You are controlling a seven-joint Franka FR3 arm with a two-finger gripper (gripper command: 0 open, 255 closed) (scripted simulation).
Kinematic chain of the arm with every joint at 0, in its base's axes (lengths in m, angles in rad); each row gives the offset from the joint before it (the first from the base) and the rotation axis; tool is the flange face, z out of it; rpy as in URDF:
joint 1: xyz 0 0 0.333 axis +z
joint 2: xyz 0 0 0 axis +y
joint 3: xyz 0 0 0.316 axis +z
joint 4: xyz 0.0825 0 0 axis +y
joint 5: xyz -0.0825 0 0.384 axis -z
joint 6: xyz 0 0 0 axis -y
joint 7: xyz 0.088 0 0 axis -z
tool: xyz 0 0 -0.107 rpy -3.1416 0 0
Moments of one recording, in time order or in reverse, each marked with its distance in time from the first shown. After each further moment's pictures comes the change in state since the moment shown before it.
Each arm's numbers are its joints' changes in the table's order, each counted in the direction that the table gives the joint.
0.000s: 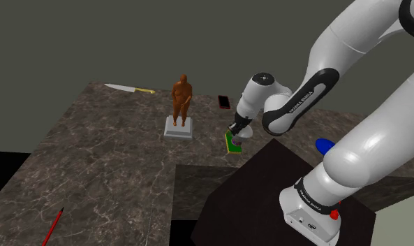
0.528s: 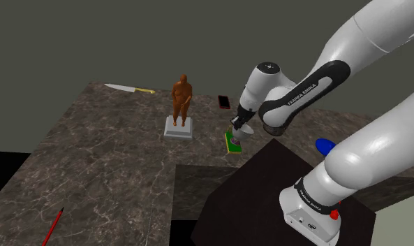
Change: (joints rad) arm 0.045 -0.159 0.020 0.045 -0.319 -0.096 -0.260
